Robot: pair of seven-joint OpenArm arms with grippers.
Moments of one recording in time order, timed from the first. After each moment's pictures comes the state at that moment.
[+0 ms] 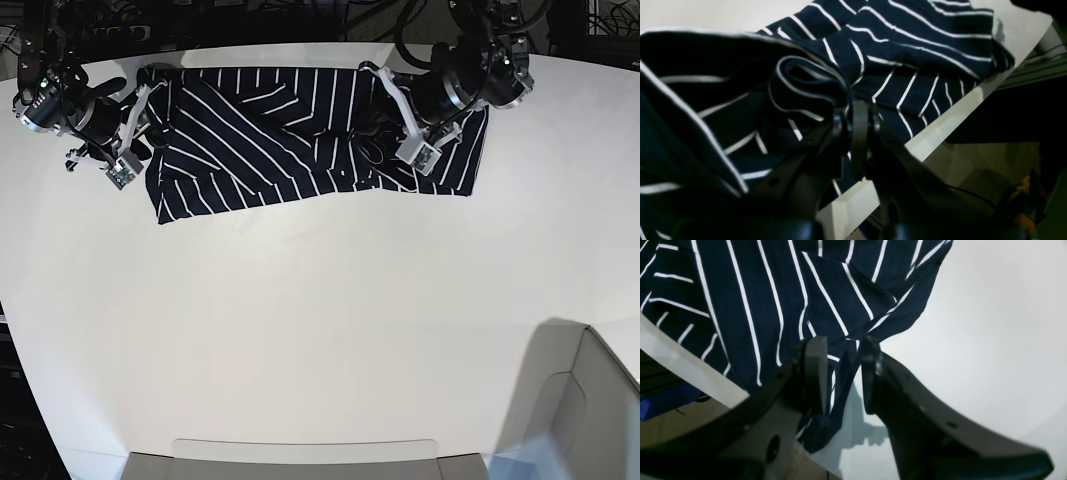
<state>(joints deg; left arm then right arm) 22.0 -0.3 -8.5 117.0 -37.7 -36.3 70.6 -21.7 29.5 14.0 115.7 35.5 35.2 -64.1</state>
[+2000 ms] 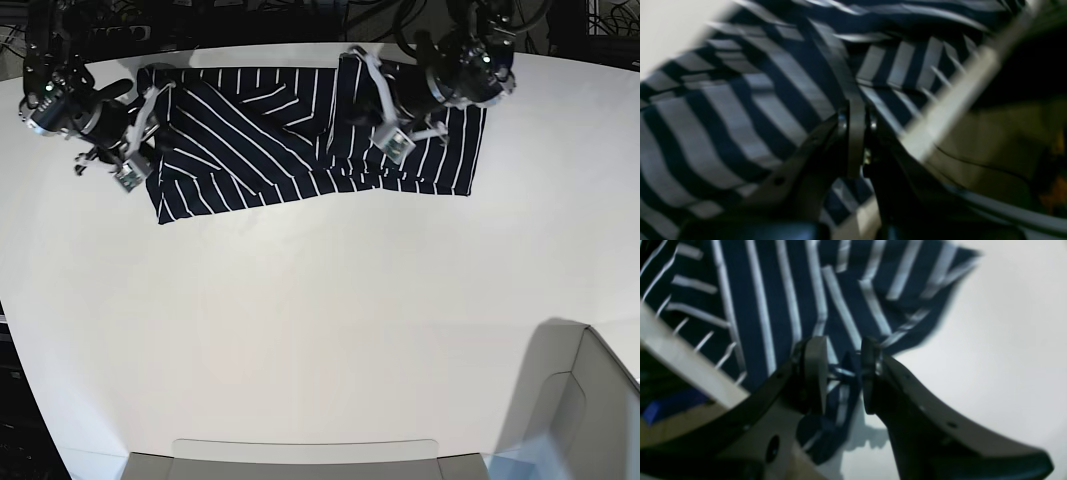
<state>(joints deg) 22.2 -6.2 -1.2 116.2 -28.5 -36.3 63.3 -19.9 27.8 14.9 116.3 36.9 35.2 -64.1</state>
